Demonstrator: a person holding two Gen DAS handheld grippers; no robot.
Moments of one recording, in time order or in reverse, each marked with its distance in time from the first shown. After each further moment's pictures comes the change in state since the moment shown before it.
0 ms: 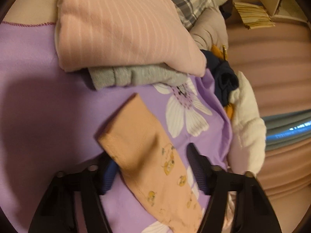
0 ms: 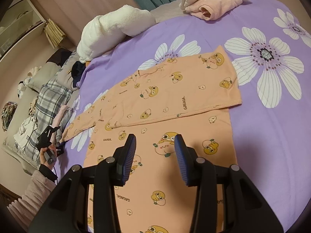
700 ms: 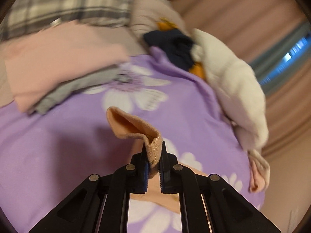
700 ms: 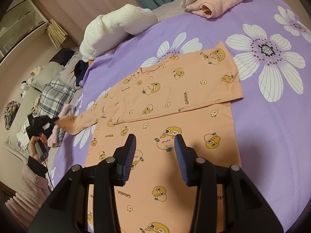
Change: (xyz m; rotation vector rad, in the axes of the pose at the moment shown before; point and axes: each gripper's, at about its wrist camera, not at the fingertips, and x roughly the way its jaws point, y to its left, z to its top) left arm -0.033 -0.133 -0.074 0.510 0.026 0.082; right arm -0.003 -0.004 -0.010 0.007 -0.002 0.035
